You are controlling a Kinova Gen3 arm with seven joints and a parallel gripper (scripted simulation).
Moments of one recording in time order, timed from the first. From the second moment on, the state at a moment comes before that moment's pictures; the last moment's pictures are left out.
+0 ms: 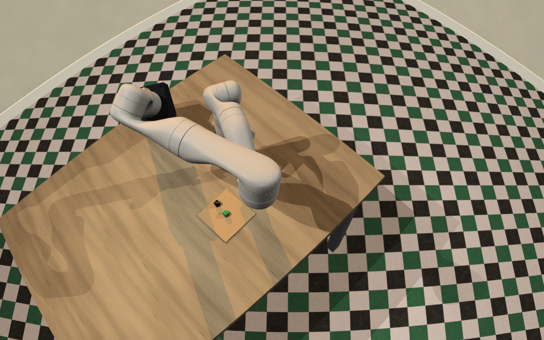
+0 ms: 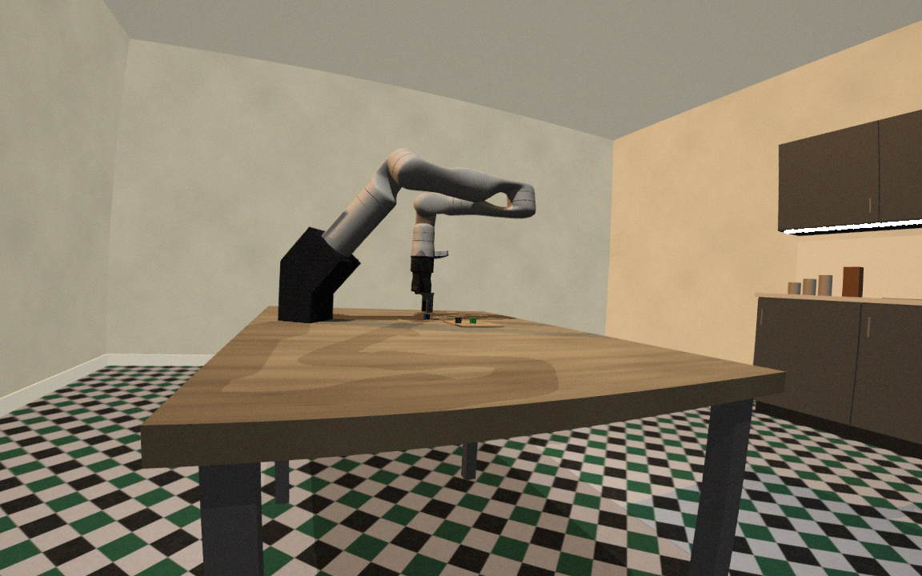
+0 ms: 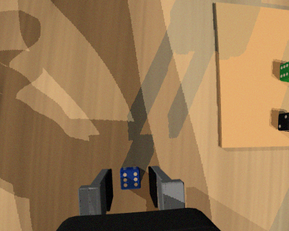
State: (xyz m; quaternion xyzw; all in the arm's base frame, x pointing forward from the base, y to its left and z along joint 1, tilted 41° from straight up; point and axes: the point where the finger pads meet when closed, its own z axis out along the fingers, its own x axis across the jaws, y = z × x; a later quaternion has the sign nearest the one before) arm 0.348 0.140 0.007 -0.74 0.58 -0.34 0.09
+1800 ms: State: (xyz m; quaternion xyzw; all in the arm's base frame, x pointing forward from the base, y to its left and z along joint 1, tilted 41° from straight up) arm 0.361 0.134 -0.009 -0.74 0.58 -0.34 0.09
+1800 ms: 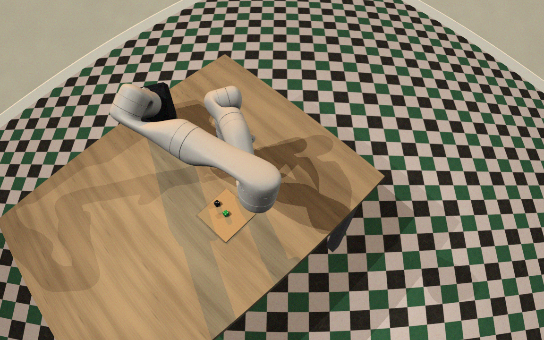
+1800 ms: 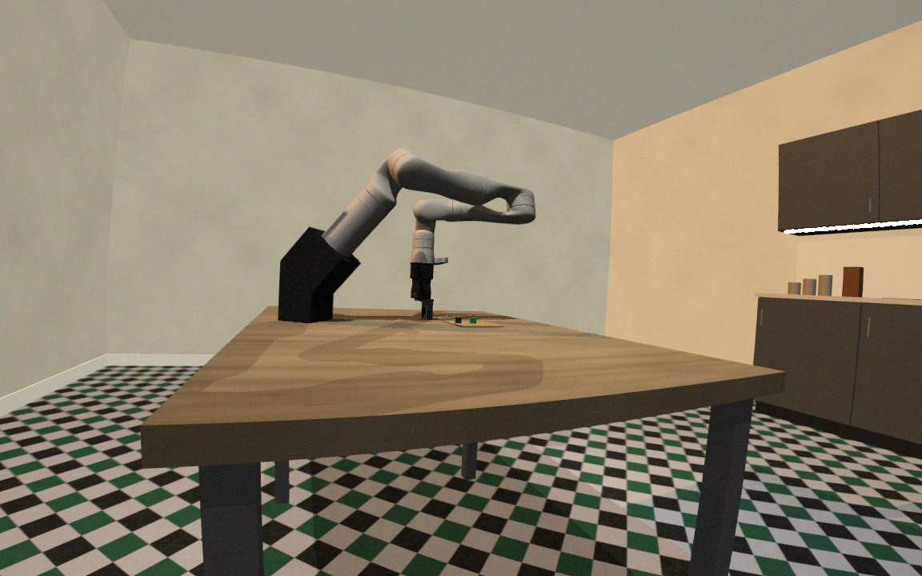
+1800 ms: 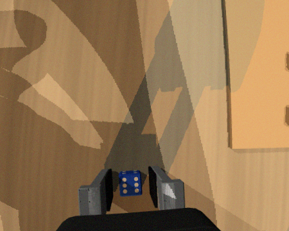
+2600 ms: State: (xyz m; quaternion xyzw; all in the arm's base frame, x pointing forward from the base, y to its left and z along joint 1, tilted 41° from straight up) arm 0.361 0.134 -0.009 -0.74 0.58 -0.34 0.09
